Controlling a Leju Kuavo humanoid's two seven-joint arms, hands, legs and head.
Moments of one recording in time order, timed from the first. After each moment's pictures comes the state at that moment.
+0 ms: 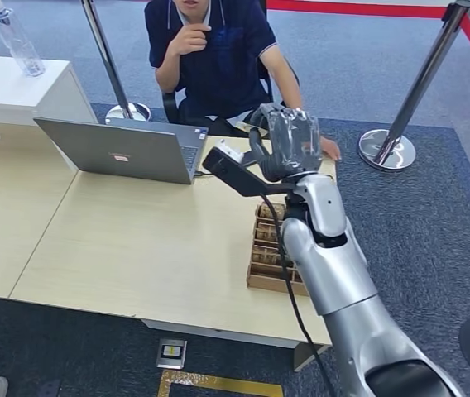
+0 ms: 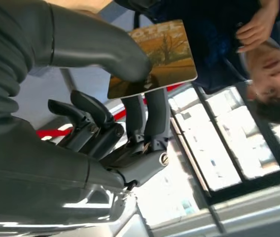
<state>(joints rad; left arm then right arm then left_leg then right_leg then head) -0.10 -0.18 1.32 -0.19 -1.05 -0.01 -0.15 -0.77 0.27 0.47 -0.70 1.22 -0.32 -0.13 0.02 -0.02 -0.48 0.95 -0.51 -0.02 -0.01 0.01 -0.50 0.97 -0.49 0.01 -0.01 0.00</state>
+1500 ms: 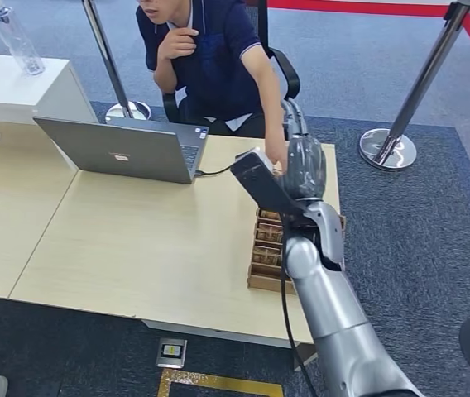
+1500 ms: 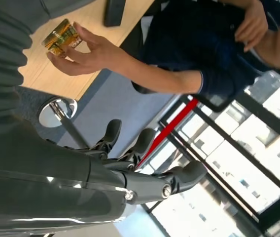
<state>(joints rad) -0.10 -0.18 1.31 -0.19 -1.06 0.01 -0.11 -0.56 0.31 0.38 -0.84 0.96 -0.38 -0.23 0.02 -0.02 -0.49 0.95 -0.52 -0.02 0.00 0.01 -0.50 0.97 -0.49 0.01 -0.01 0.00</state>
